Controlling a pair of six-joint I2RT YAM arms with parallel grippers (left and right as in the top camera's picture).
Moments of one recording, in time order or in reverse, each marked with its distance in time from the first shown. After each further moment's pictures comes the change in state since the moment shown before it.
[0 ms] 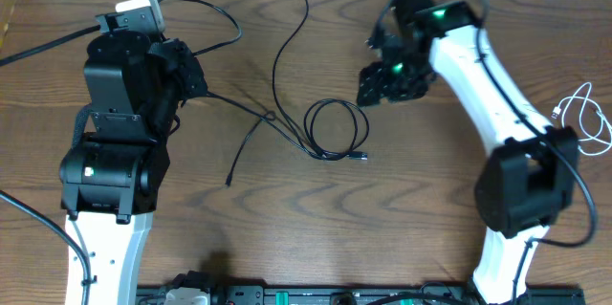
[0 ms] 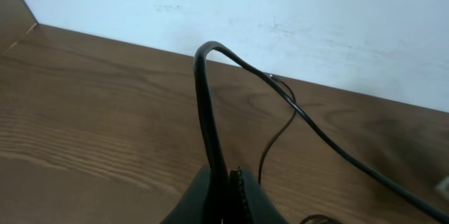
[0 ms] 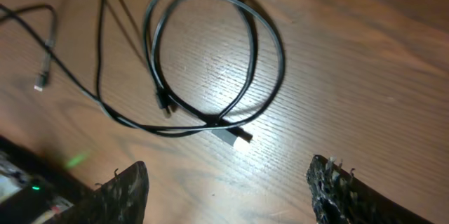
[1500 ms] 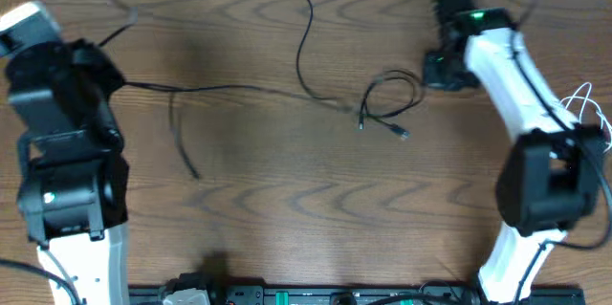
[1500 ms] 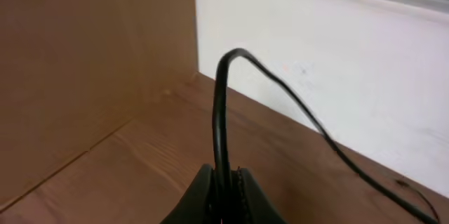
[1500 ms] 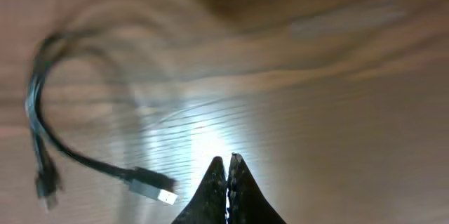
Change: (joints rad) left arm 0.260 -0.056 -0.001 0.111 -0.258 0.048; right arm -0.189 -0.051 -0.114 0.160 0.457 0.271
